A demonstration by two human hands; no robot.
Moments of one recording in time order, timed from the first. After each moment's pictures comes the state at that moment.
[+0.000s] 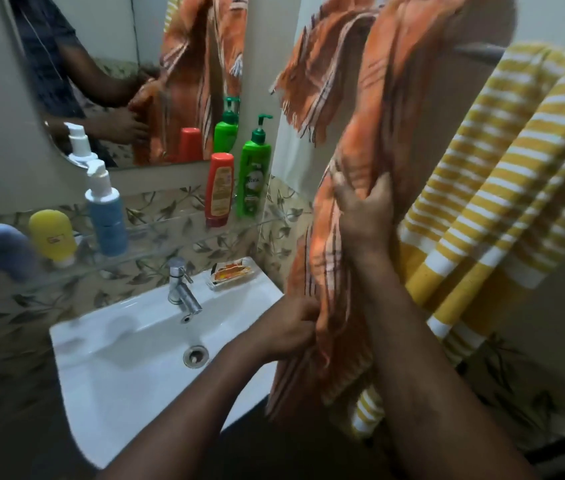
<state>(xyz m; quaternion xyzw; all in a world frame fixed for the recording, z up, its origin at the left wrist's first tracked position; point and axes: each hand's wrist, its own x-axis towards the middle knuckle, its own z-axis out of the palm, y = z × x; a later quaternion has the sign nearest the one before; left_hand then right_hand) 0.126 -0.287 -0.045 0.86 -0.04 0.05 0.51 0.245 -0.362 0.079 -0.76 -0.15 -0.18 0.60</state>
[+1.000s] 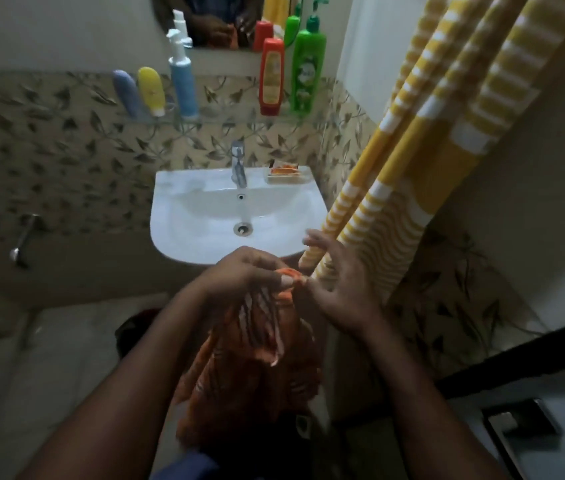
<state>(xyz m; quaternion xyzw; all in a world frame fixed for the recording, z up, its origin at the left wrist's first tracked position) -0.020 -0.480 -0.075 0.69 0.24 0.07 0.68 0.149 -0.624 -0.091 -0.69 -0.54 0.08 0.48</state>
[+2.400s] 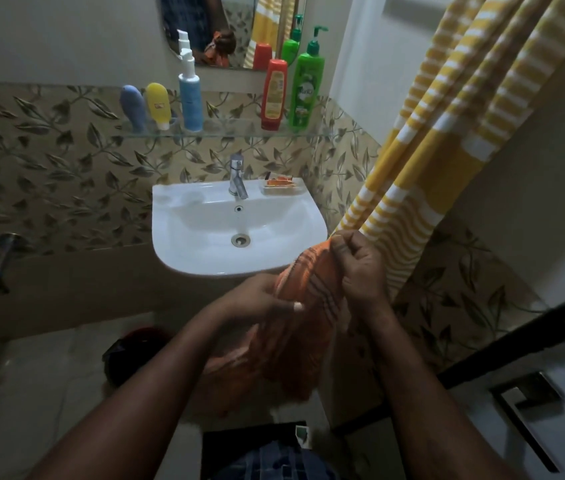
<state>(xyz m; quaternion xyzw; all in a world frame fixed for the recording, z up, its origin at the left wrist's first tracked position) -0.051 -0.461 -0.113 0.75 0.21 0.02 0.62 0.107 -0.588 -0.080 -0.65 -0.36 0.12 0.65</state>
